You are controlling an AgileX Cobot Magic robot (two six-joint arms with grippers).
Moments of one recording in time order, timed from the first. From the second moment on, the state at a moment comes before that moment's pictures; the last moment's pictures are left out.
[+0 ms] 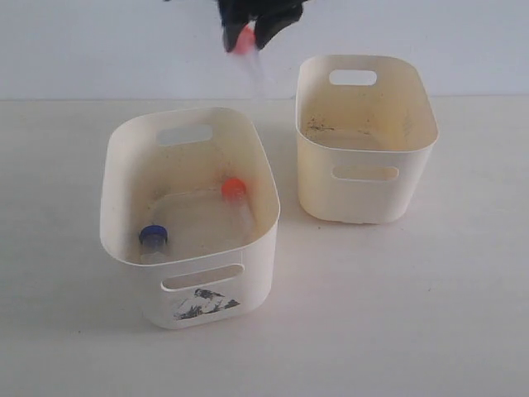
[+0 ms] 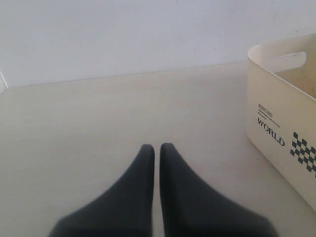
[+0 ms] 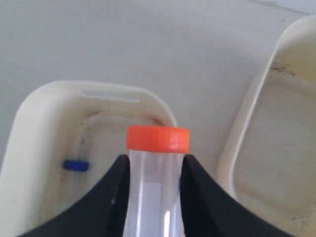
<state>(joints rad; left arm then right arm) -0.02 0.01 0.00 0.13 0.27 -0.02 0.60 1.96 -2.07 -0.10 1.18 0.38</state>
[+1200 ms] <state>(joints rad) -0.02 0.01 0.00 0.13 0.27 -0.02 0.72 1.91 -1.80 0.04 1.03 0.37</state>
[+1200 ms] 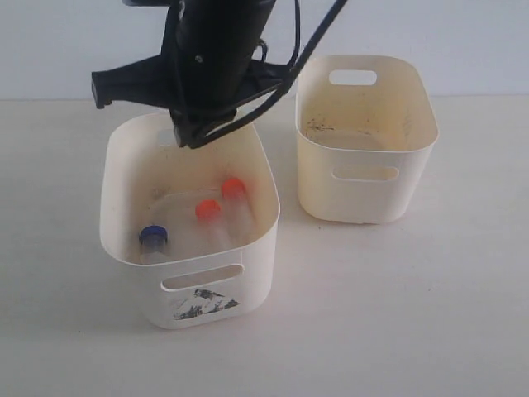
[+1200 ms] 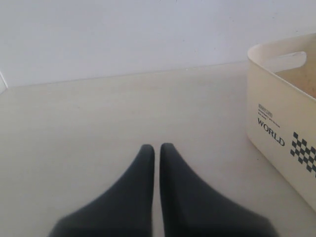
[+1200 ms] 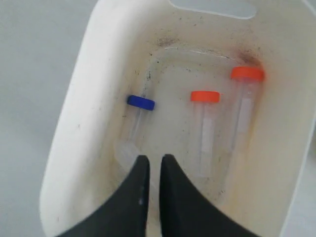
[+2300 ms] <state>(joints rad) -0.02 0.01 0.00 0.13 0.27 -0.02 0.82 1.46 -1.42 0.09 0.91 0.36</state>
